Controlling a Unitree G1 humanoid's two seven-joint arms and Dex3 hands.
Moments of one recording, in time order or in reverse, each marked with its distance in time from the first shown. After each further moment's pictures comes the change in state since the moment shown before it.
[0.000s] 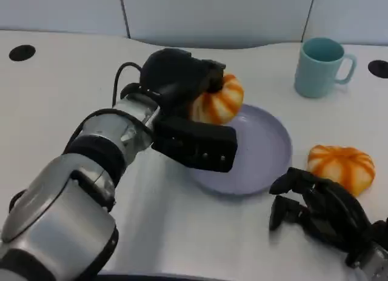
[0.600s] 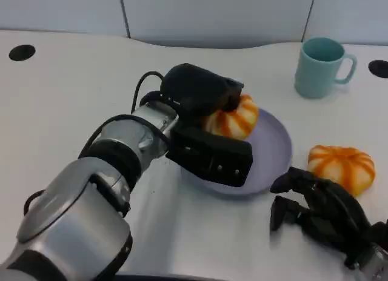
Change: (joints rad) left arm 0.001 -0.052 -0.037 0.026 0.008 0.003 -0.051; right arm 0.031 0.013 -0.009 -0.082 0.006 0.059 -0.018
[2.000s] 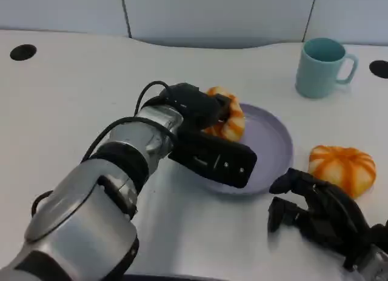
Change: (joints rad) left arm 0.000 -0.026 0.001 0.003 -0.014 0.140 -0.341; right arm 0.000 0.005 -0.012 0.008 0.011 0.007 0.028
